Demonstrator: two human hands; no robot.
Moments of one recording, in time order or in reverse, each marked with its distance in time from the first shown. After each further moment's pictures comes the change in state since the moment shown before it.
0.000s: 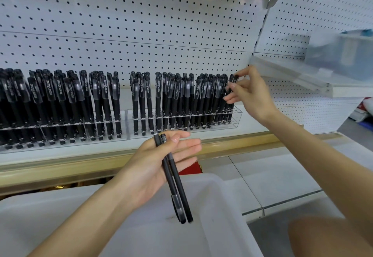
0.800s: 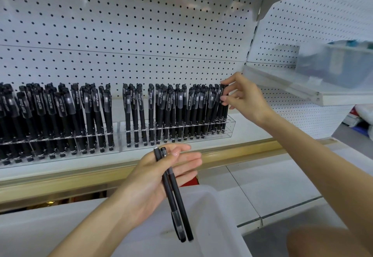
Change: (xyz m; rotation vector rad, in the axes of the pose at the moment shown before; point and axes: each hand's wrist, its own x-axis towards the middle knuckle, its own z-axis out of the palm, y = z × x) left_hand 0.002 -0.005 0.011 0.011 -0.006 -0.021; right_hand 0.014 0.000 -0.016 -0.200 -0.123 -0.081
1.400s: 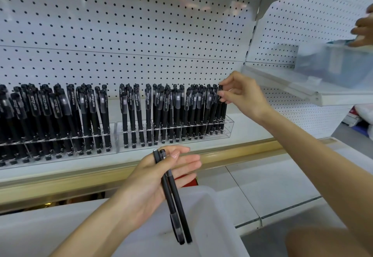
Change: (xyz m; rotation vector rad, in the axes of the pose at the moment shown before) left_hand 0.003 -0.004 0.003 0.010 0.022 0.003; right_hand 0.008 0.001 -0.001 0.096 0.019 0.036
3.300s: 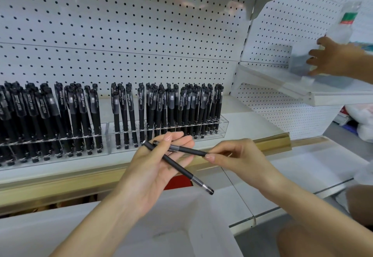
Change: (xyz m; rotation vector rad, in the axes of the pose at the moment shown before) left_hand 0.017 0.005 0.013 -0.196 0.066 0.065; right_hand -0.124 -0.035 0.023 0.172 -0.237 0.306
